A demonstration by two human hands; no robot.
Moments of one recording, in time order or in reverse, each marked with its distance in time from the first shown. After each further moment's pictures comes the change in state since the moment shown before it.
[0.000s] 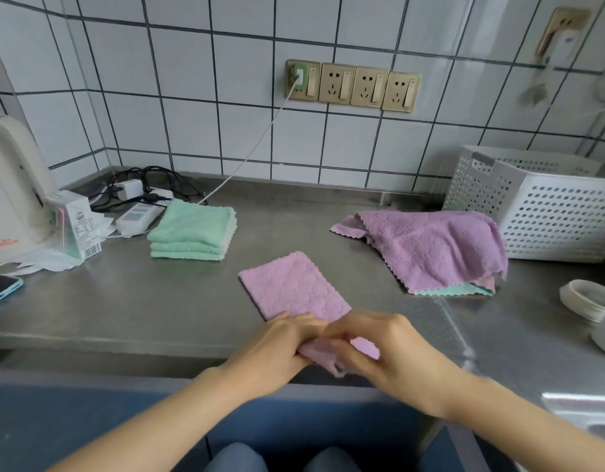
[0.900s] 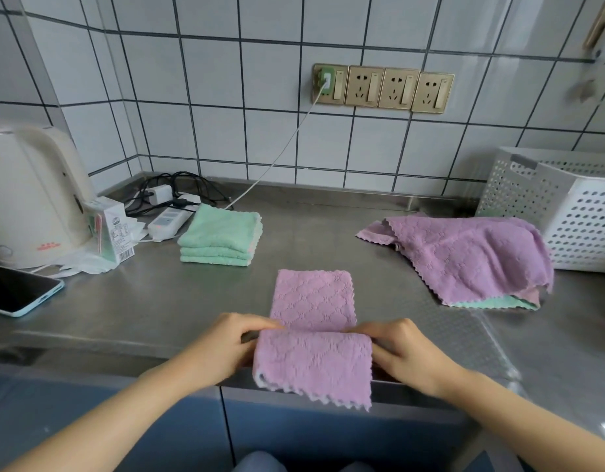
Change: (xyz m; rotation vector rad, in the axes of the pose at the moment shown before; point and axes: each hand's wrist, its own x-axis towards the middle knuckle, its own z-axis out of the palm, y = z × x) left_hand -0.050 -0.057 -0.059 -0.199 0.125 -0.225; right_hand 0.027 0.065 0.036 0.109 -0.092 0.095
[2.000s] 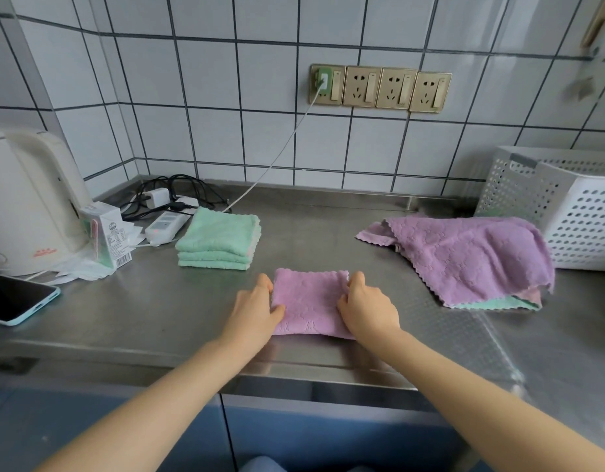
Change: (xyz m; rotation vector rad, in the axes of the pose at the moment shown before) left_hand 0.061 0.004 0.021 0.342 0.344 -0.319; right_hand 0.090 -0.002 0.027 -0.373 0.296 0.668
